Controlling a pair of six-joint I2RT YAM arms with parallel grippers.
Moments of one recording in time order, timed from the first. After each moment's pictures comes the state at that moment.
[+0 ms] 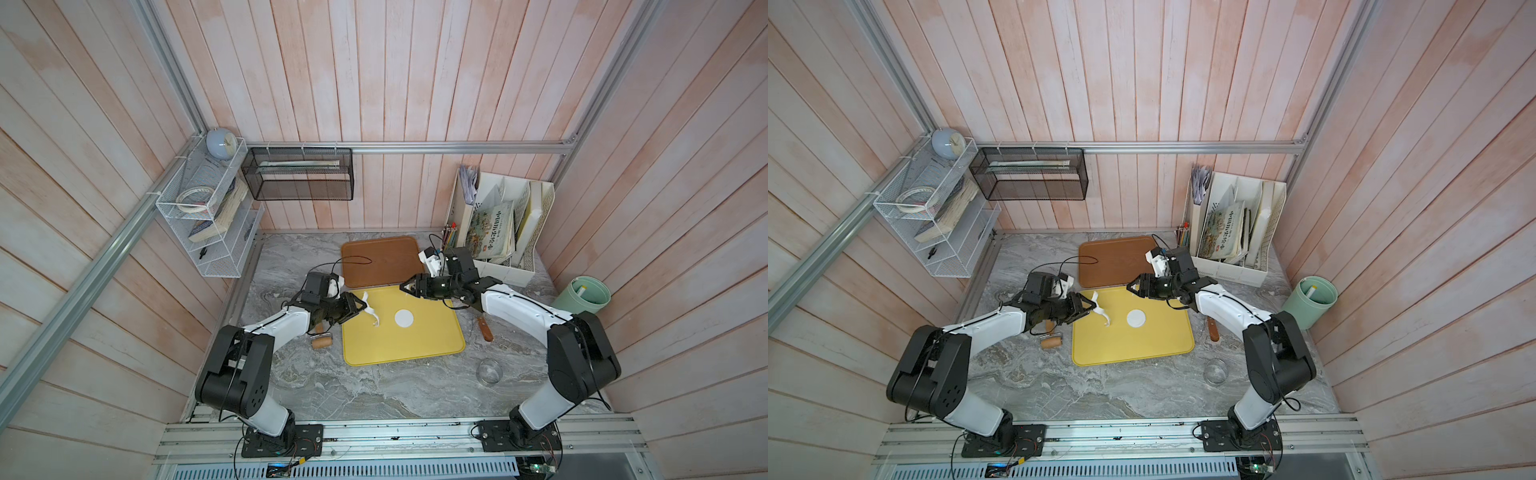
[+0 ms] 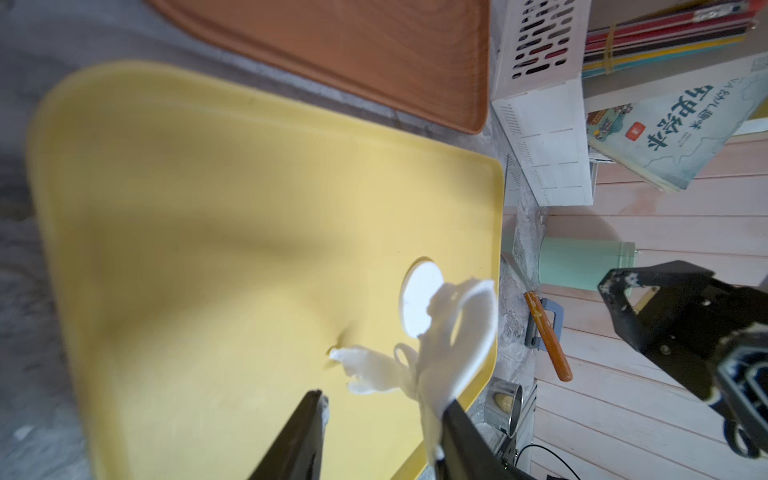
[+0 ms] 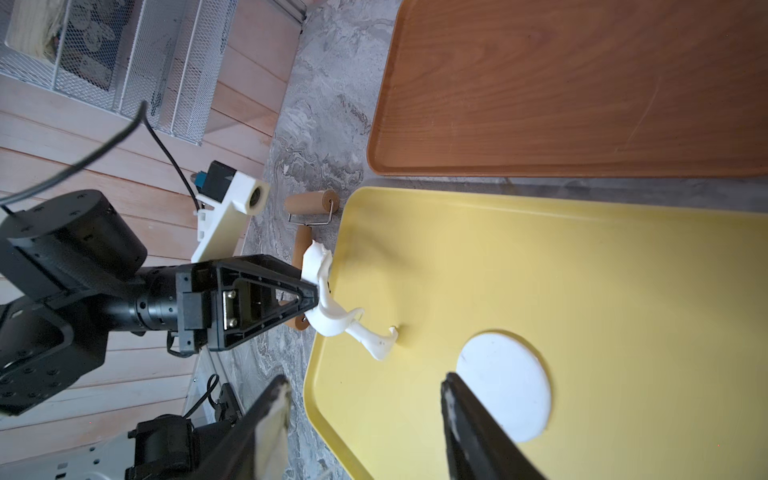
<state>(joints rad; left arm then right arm) -0.26 1.57 0.79 -0.07 0.62 -0.71 0.49 1.65 1.09 -0.15 -0.57 0.55</state>
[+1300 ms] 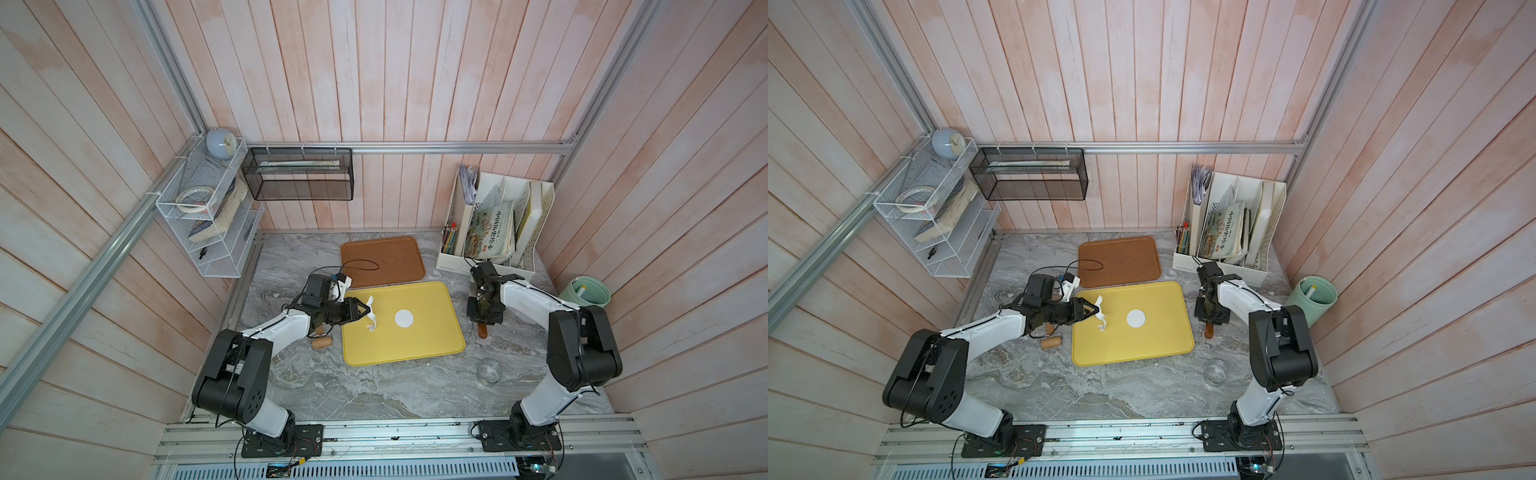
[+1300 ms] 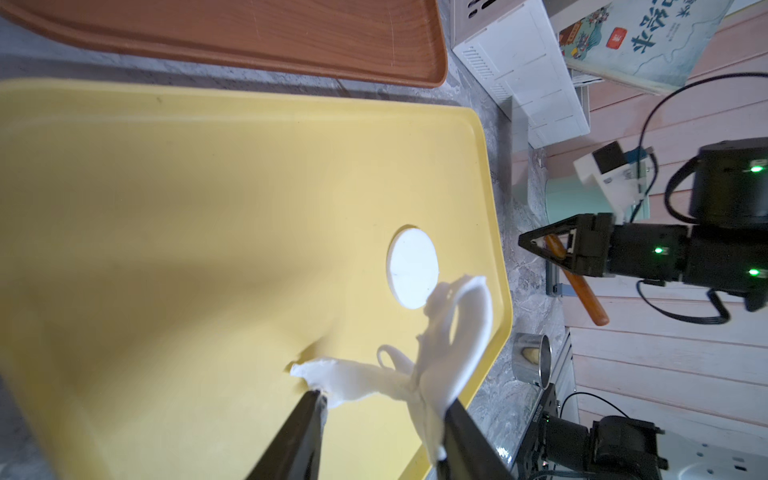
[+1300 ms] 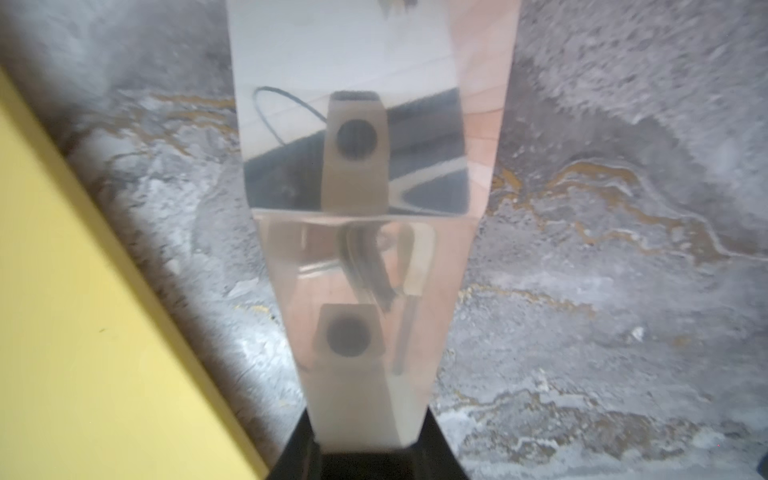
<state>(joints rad) -0.28 1.55 0.77 -0.06 0.65 -0.48 0.24 1.65 1.07 -0.79 0.11 0.44</state>
